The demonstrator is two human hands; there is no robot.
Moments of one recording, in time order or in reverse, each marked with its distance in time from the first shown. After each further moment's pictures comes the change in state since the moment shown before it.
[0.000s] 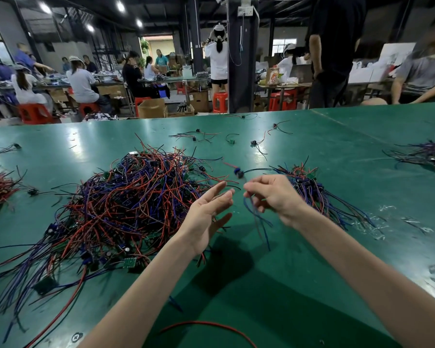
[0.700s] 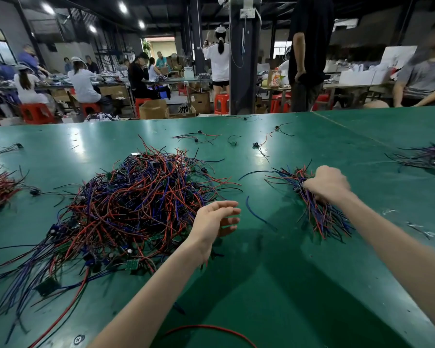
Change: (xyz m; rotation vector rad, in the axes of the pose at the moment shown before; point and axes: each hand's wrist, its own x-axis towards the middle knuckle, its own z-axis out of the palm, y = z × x) left_hand 0.001 -0.010 0.000 0.165 0.086 -0.019; right_hand 0.052 0.004 -0.101 -1.087 0.493 0.314
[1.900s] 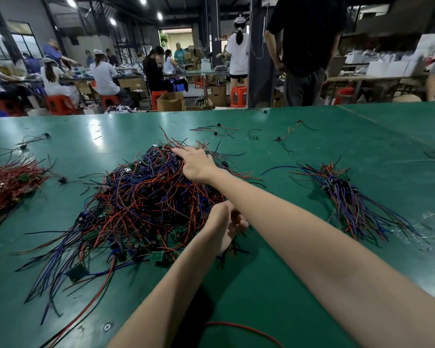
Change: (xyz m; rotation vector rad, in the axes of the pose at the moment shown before) left_hand 0.007 0.002 -0.016 -0.090 0.056 -0.104; right_hand -0.084 -0.253 0.109 0.013 -0.337 -0.906
